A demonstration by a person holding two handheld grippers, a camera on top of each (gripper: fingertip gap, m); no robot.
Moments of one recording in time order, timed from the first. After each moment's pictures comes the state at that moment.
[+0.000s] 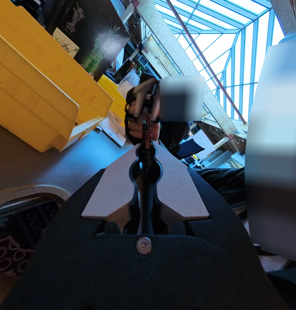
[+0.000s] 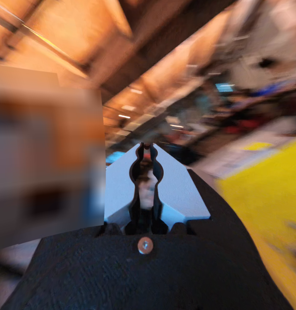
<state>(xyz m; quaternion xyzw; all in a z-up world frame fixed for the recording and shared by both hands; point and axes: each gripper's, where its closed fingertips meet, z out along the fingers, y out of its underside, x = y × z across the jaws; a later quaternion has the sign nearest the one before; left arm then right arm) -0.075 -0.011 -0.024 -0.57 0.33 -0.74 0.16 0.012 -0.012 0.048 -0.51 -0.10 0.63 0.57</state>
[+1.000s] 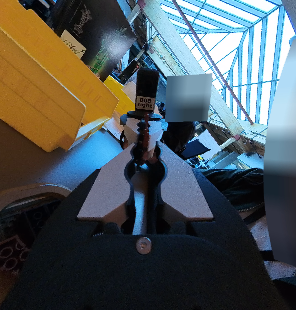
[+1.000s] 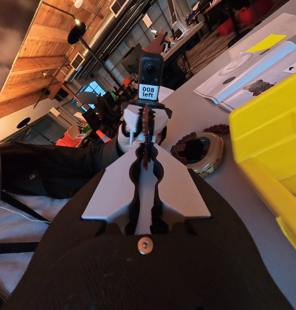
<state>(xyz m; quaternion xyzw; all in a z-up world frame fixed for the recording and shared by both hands) -0.070 -0.009 -0.029 -0.58 0.34 -0.73 0.17 -0.075 -0.009 -0.043 -0.70 -0.19 0.56 0.40</state>
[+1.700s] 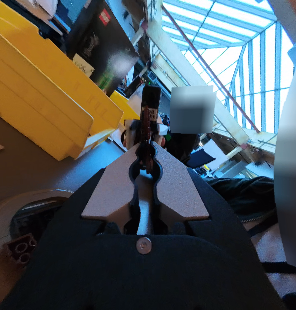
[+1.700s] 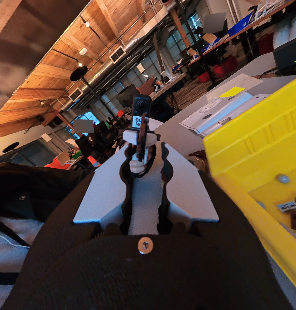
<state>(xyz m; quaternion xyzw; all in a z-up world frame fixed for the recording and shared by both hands) -0.075 0.004 -0.023 -0.57 0.31 -0.73 0.21 -0.046 0.007 -0.019 -0.66 -0.14 0.55 0.49</state>
